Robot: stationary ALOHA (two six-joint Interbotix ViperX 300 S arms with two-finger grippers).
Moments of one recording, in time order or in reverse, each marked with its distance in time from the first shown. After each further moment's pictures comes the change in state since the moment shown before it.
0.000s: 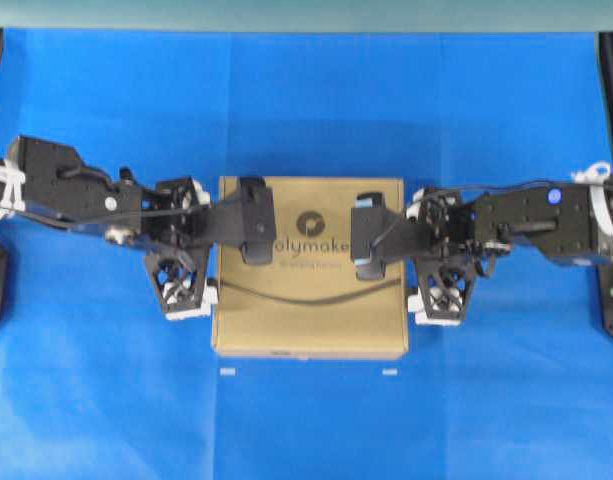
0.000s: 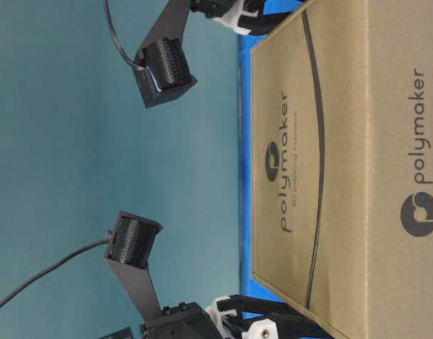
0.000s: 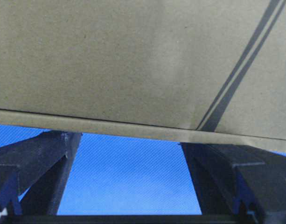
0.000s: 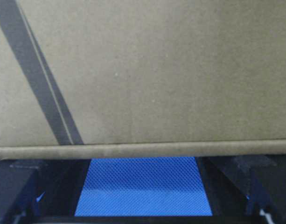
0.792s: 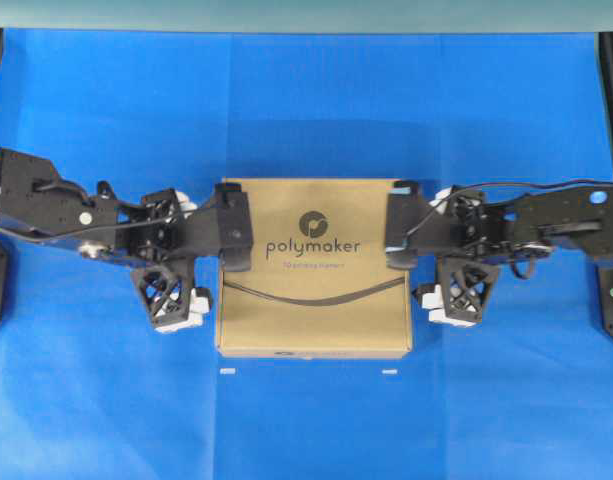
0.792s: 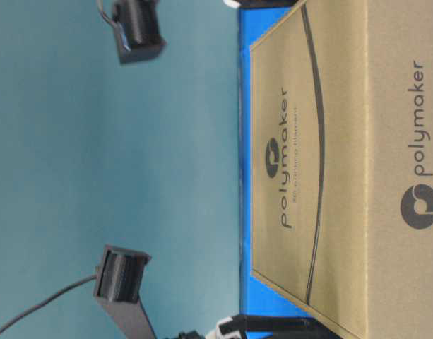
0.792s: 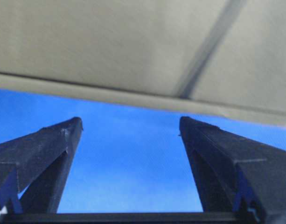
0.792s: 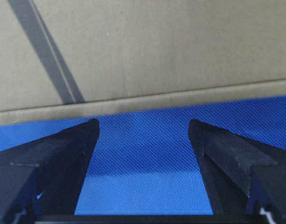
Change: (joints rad) left arm -0.048 -0.083 0.107 -0.008 -0.077 -0.071; right arm 0.000 -0.147 0.152 0.018 -0.146 0.060
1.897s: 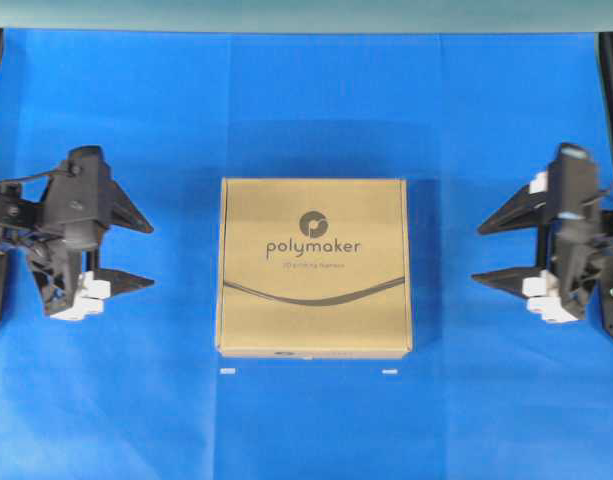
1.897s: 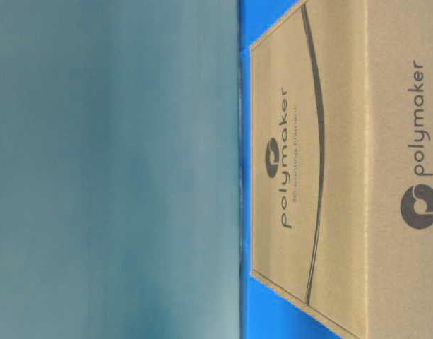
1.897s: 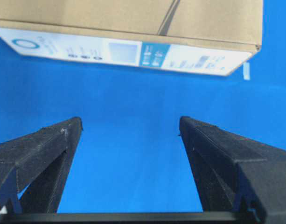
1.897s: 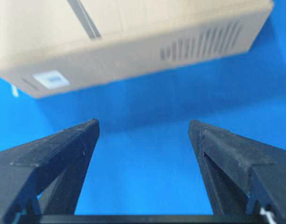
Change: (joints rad) left arm 0.020 -0.554 0.278 0.000 -0.100 0.058; right arm -0.012 -0.635 0.327 0.014 -0.146 0.087
